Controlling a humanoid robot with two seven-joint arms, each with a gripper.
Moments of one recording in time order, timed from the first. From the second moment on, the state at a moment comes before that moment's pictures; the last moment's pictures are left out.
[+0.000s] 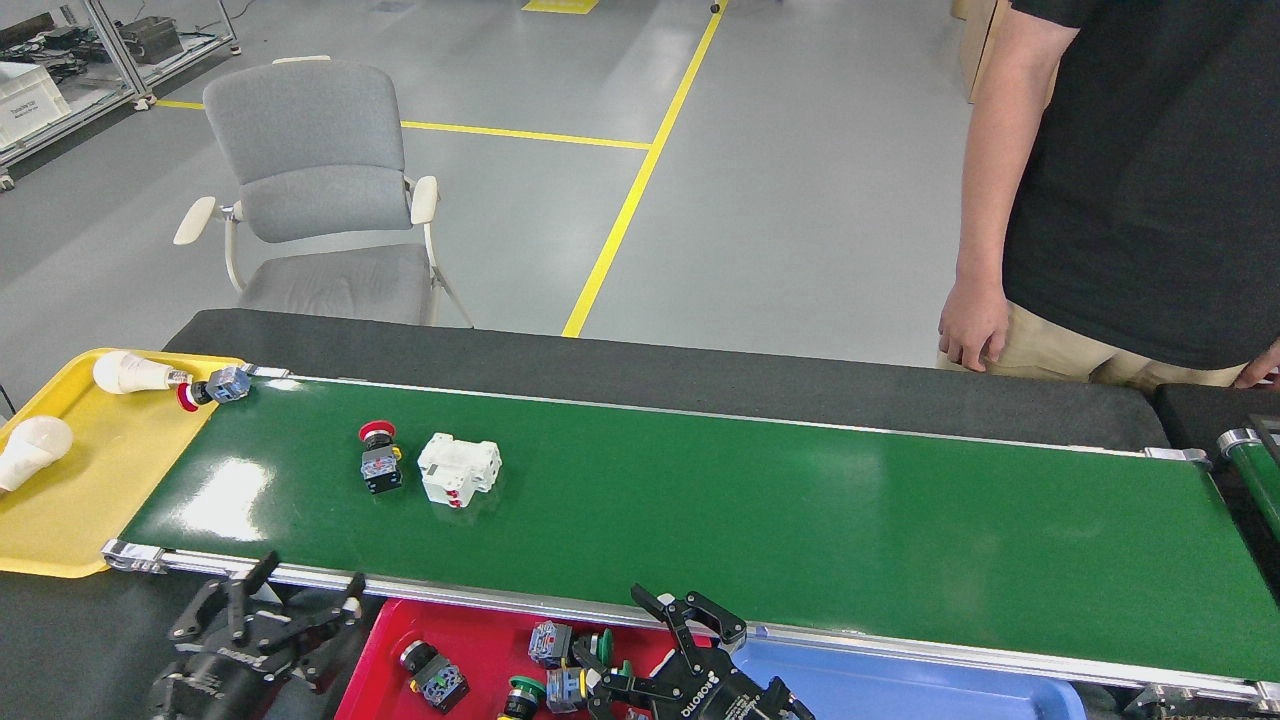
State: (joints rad) left arm 0.05 0.17 0.31 -1.44 -1.51 -0.47 -0.07; right arm -0.02 0.04 0.46 -1.63 1.47 -0.32 0.06
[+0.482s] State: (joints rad) left arm -0.04 0.25 0.36 -1.27 -1.51 -0.38 -0.07; right arm 0.20 0.02 -0.09 -1.72 1.40 -0.05 0.00
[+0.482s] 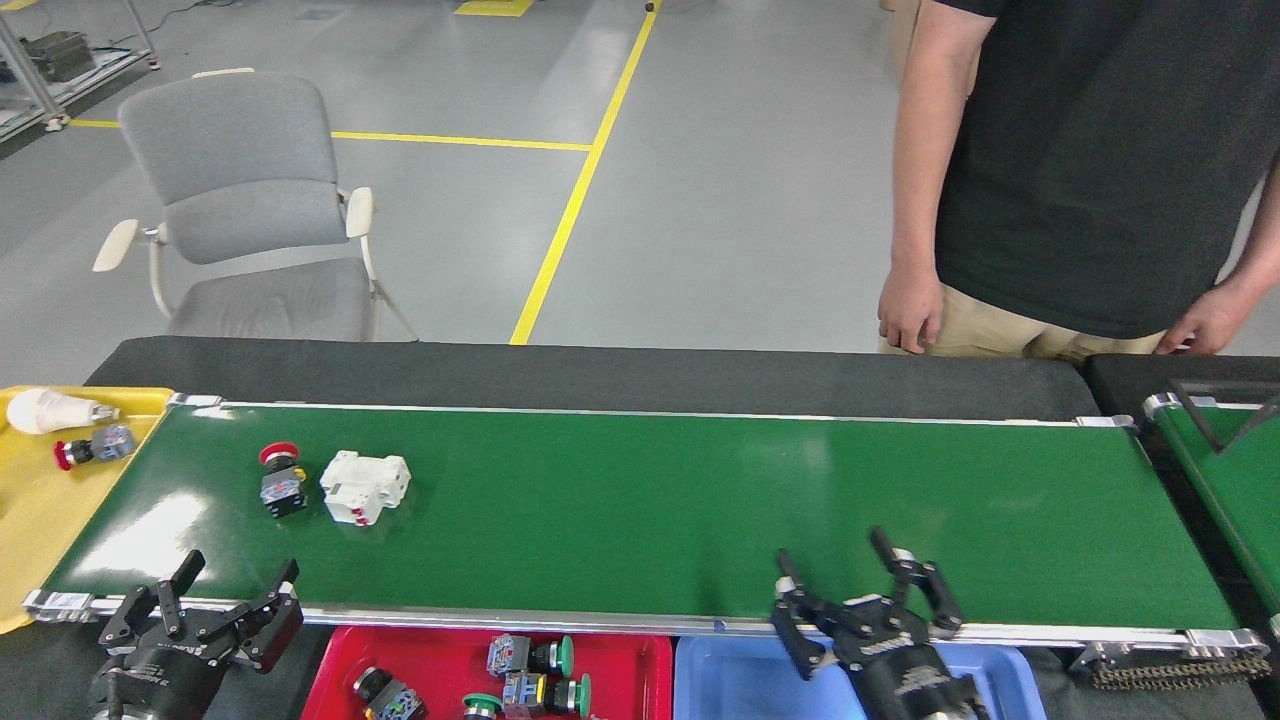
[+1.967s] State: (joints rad) left arm 0.07 0.30 0.32 -1.31 -1.42 -0.68 0.16; right arm 0.21 -0.08 -0.21 -1.71 1.24 -0.23 -0.02
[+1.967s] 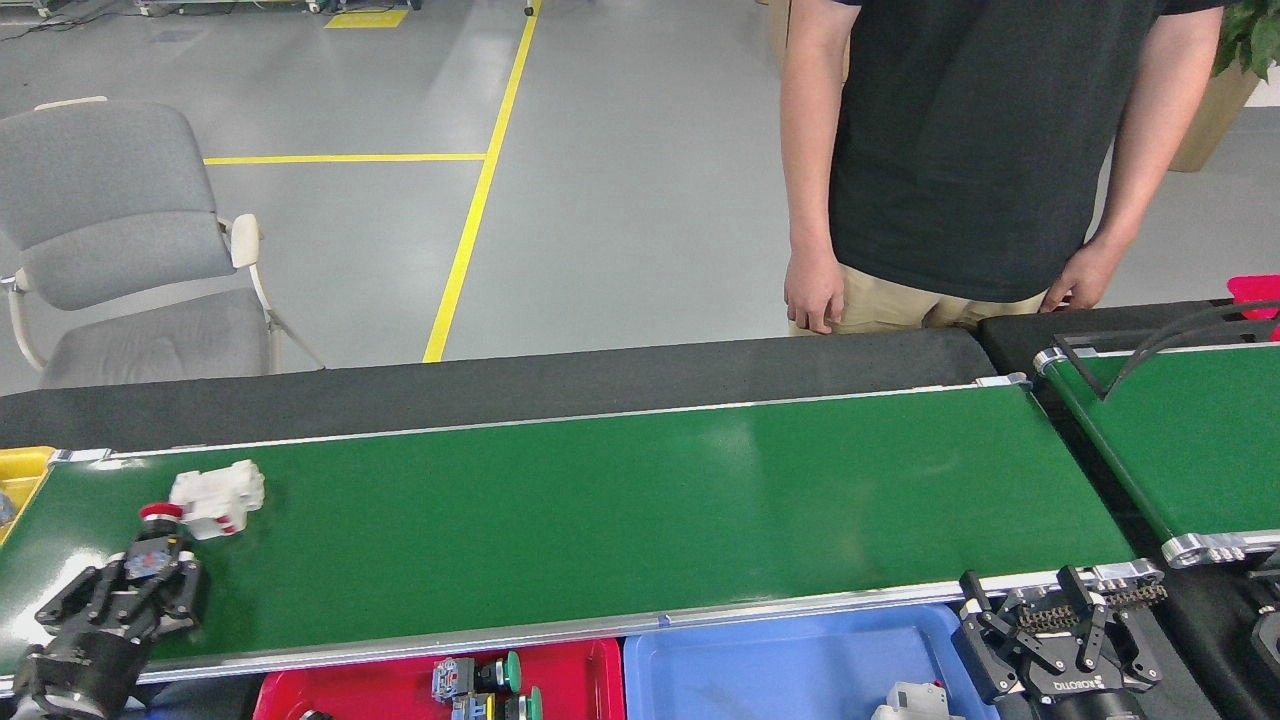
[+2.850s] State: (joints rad) left arm 0.38 0.10 0.41 -1.69 -1.37 -0.73 0.15; right arm 0.23 -0.04 -0.22 -1.75 1.22 -0.33 -0.02
